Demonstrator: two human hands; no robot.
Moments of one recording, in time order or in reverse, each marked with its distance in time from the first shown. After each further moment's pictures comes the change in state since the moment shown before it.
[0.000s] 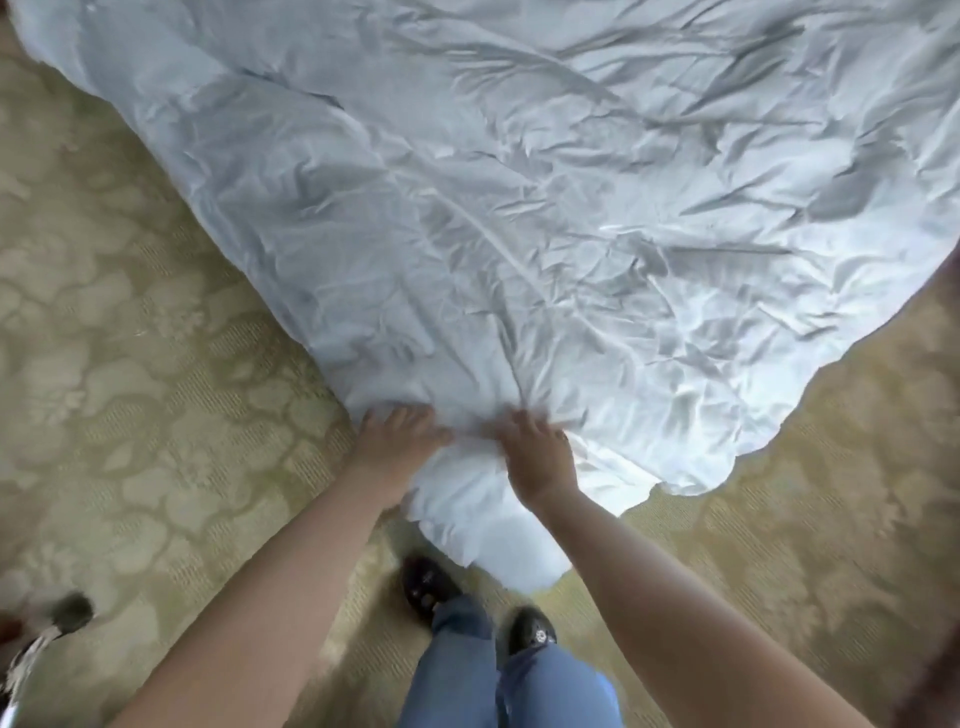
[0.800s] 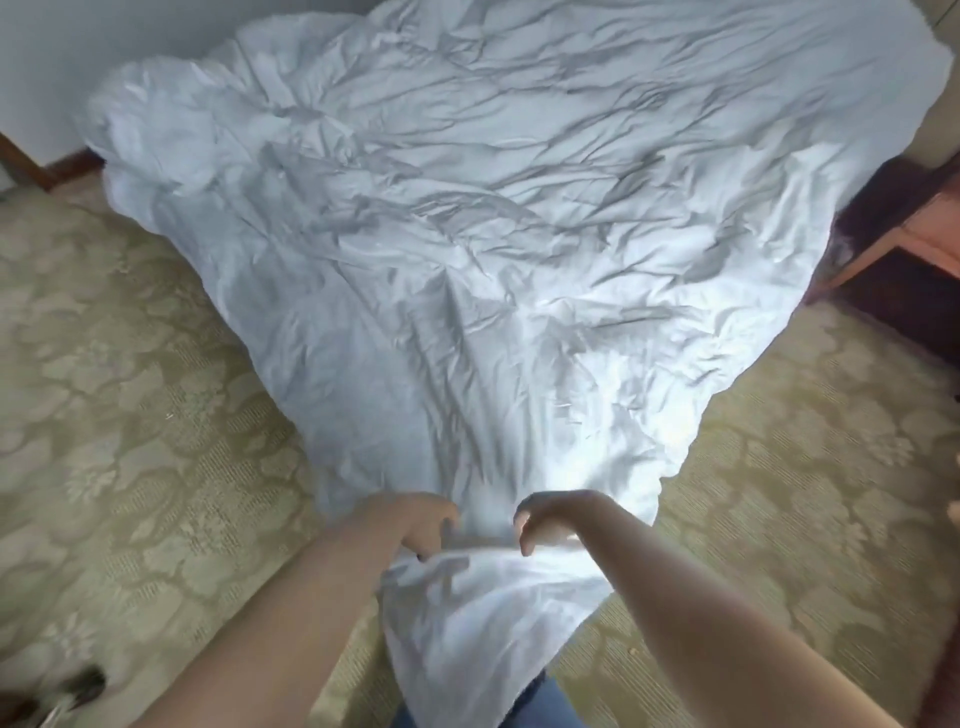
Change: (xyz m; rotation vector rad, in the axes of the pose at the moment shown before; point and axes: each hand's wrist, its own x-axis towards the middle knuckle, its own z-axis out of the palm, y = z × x) left_hand -0.100 0.085 -0.091 -0.289 -0.434 0.096; right_hand -0.124 0.043 -0.093 0.228 -0.633 0.077
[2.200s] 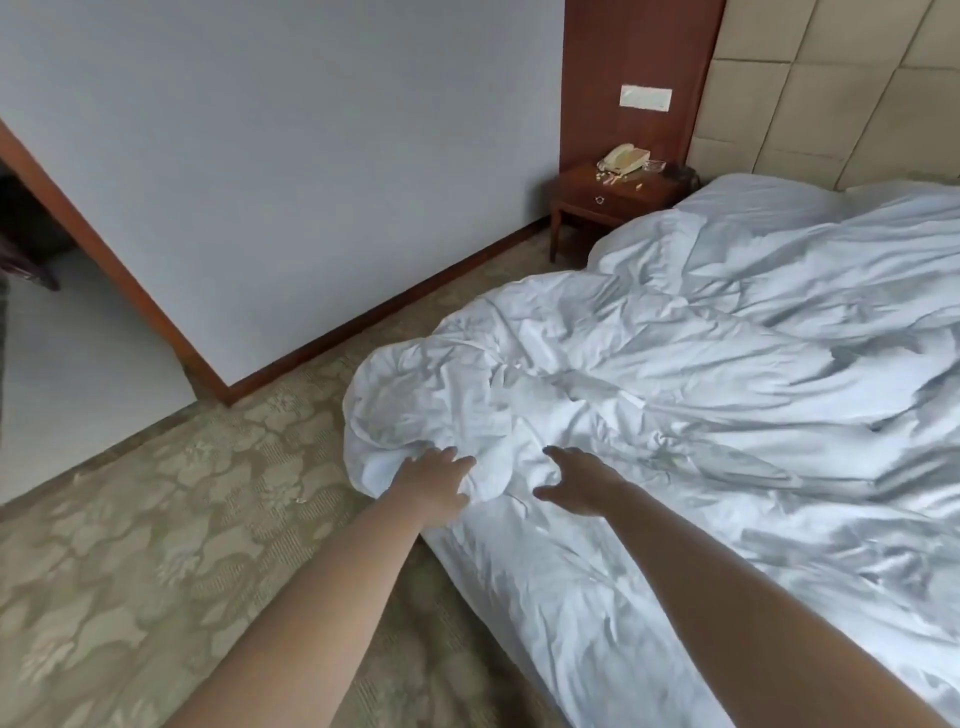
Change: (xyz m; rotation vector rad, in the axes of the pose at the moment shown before) left_hand -0.086 -0.683 -0.467 0.116 0.656 -0.165; right_hand 0.220 -0.622 -0.490 0.000 0.682 -0.154
